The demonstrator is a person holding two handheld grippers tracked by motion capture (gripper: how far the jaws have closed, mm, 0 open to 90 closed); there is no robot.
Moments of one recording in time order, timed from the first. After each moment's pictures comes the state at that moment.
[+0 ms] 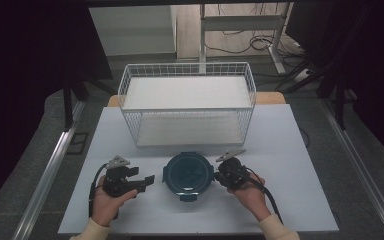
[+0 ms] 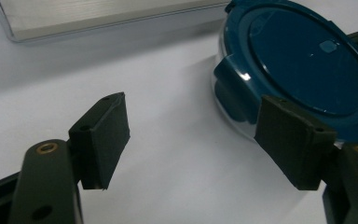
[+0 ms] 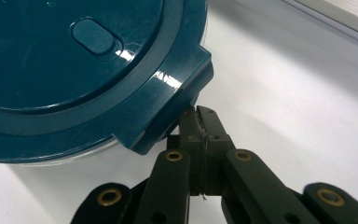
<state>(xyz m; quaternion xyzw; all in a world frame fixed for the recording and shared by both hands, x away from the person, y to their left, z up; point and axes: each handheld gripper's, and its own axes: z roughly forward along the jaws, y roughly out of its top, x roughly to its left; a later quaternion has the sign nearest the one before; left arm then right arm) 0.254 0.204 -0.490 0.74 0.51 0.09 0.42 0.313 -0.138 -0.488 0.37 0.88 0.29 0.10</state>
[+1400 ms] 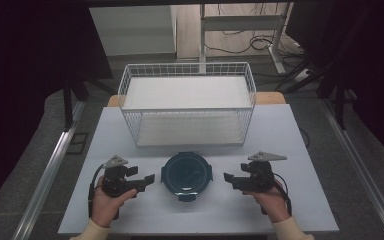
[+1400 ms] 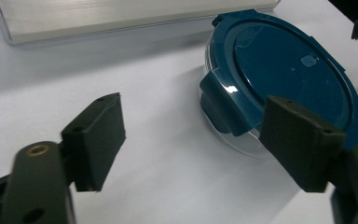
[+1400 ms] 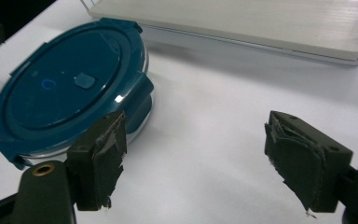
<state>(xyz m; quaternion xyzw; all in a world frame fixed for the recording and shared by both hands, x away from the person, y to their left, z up) 0.252 0.205 -0.486 0.72 0.53 0.08 0.44 0.296 -0.205 -0.474 0.45 0.78 0.43 0.09</state>
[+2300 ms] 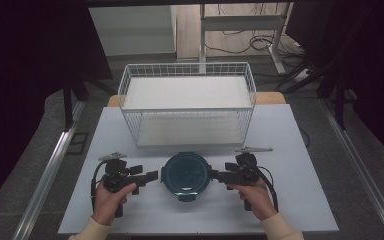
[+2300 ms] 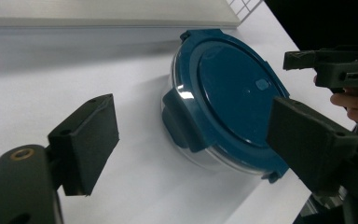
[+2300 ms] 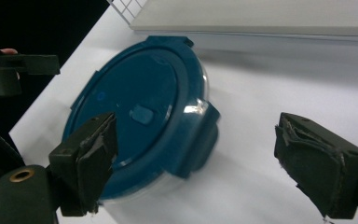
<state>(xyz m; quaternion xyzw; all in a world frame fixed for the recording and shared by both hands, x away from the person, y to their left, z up) 0.262 0.200 -0.472 0.70 0.53 0.01 0.47 0.314 -0.166 -0.474 0.47 0.76 0.45 -0.02</state>
